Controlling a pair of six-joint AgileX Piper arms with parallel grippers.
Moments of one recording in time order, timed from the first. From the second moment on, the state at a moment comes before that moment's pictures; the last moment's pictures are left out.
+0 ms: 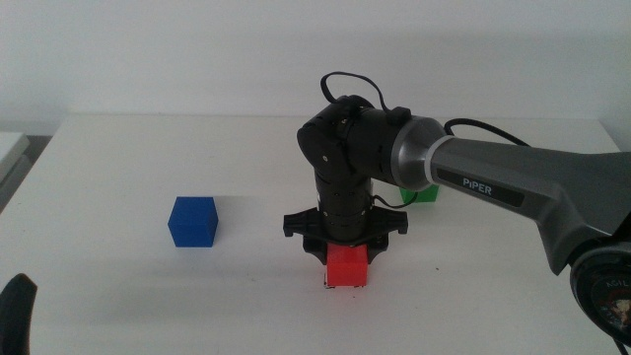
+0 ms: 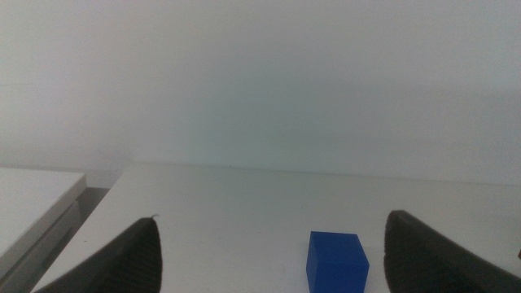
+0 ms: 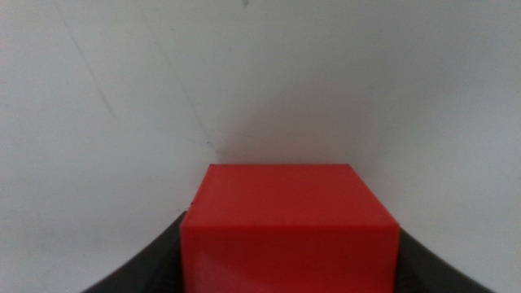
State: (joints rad) left arm -0.04 0.00 0.00 -0.13 0.08 0.00; right arm 0.75 2.22 -1.80 -0.15 1.18 0.82
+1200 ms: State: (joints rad) left arm -0.04 0.00 0.00 -0.13 0.08 0.00; right arm 0.42 2.01 -1.83 -0.18 1.02 0.38
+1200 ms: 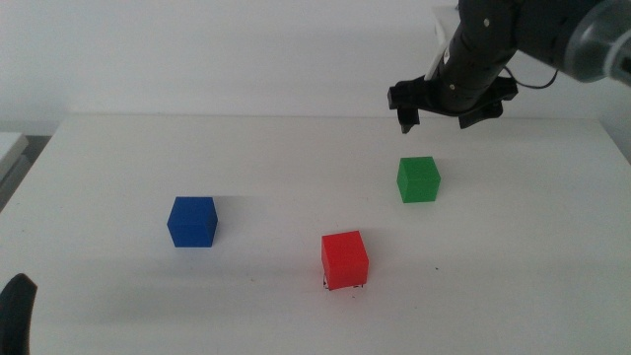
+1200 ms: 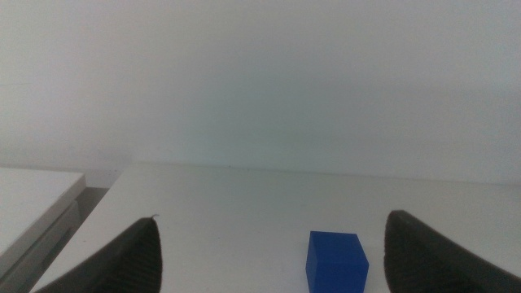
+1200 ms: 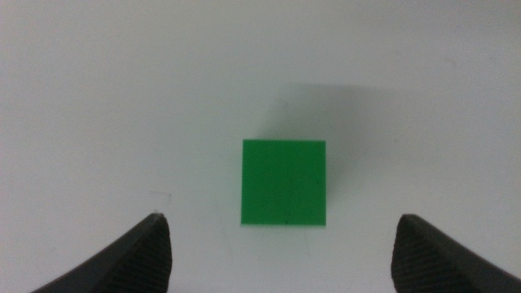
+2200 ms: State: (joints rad) left arm -0.04 0.00 0.00 -0.13 0.08 0.00; right arm 0.39 2.34 -1.95 -0.14 1.00 0.30
